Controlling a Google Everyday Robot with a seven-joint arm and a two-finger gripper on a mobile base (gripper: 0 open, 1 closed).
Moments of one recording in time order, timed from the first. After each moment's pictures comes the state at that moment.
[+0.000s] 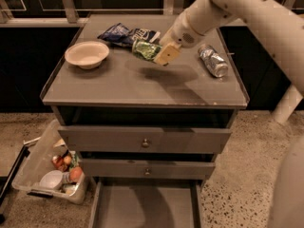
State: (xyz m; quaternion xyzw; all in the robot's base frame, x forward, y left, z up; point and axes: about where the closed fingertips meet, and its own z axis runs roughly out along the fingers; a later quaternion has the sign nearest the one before) arm 0.695 -0.056 0.894 -0.59 0.73 0.12 0.33
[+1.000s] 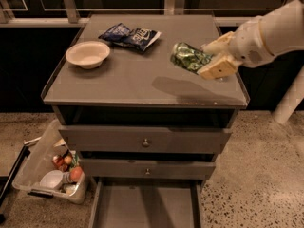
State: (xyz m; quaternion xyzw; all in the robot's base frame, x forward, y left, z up) arm 0.574 -0.160 0.934 -0.55 0.73 0.10 0.39
